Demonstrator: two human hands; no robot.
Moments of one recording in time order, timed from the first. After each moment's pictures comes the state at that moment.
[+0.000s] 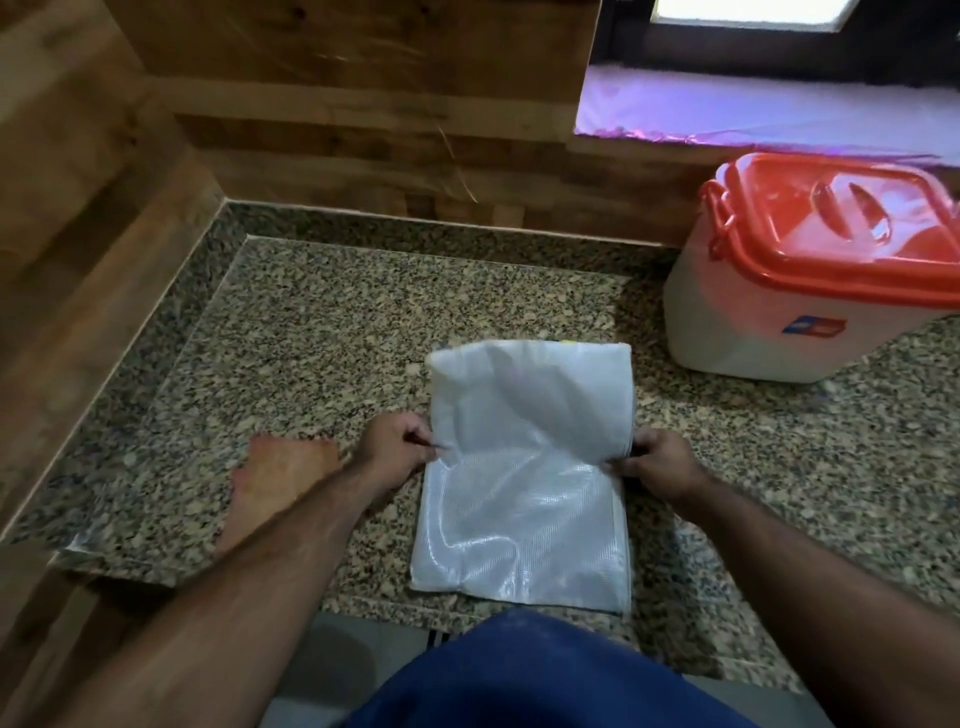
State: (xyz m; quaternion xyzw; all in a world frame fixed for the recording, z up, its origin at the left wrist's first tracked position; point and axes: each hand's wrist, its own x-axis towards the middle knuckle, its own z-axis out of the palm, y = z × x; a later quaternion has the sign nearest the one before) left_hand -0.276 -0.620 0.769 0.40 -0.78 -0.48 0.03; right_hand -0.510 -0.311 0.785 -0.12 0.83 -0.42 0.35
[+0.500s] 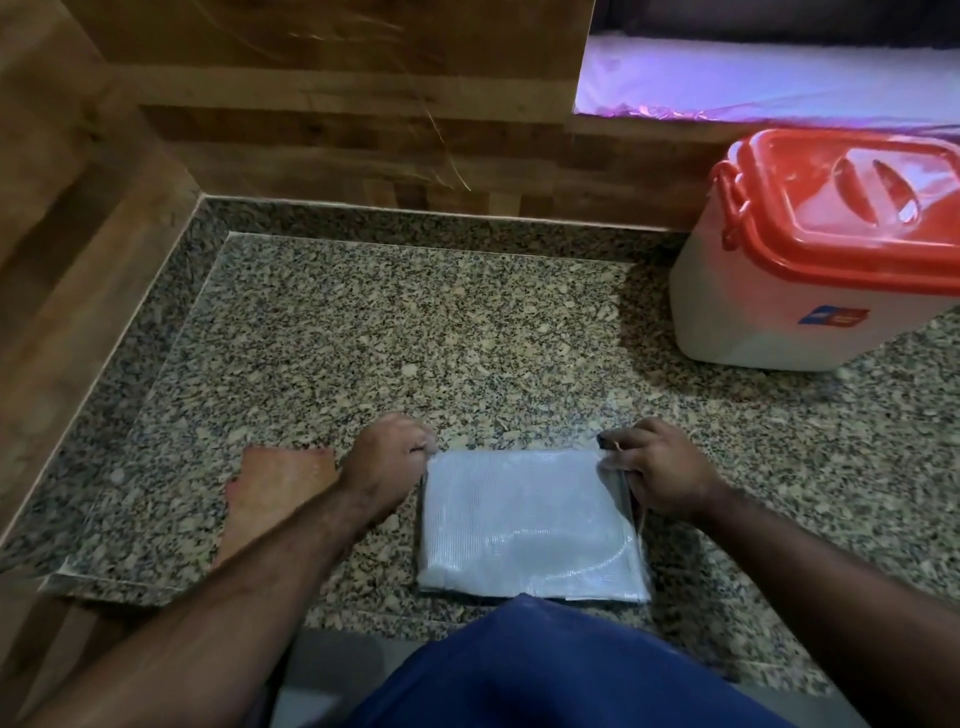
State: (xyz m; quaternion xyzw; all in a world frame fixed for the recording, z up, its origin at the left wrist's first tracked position) left_hand -0.269 -0.628 0.769 0.23 -0.93 -0.28 0.10; right_hand -0.528 -0.302 0.762 -0.55 0.82 -0.05 0.11
